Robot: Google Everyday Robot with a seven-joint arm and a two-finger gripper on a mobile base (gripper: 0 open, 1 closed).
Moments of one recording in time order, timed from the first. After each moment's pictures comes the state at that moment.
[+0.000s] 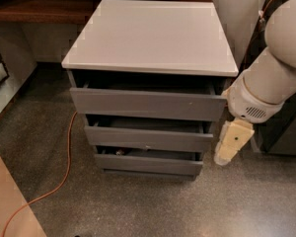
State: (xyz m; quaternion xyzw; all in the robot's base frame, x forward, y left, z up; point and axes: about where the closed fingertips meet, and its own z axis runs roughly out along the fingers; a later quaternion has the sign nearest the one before) arm 0.451 -0.190 0.849 -0.58 0.80 0.01 0.14
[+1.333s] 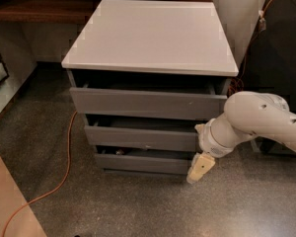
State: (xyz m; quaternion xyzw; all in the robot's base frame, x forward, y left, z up) arm 0.500 -0.163 0.669 -0.58 0.79 0.06 0.19
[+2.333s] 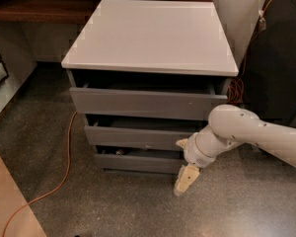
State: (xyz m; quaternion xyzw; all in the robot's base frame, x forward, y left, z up) arm 0.493 -0.120 0.600 -0.61 0.75 0.16 0.18
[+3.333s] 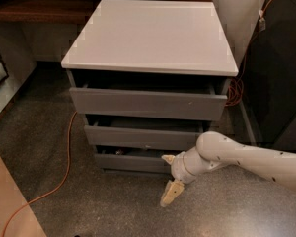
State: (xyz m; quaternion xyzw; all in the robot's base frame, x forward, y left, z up) arm 0.498 -0.076 0.501 -0.63 0.72 0.22 0.22
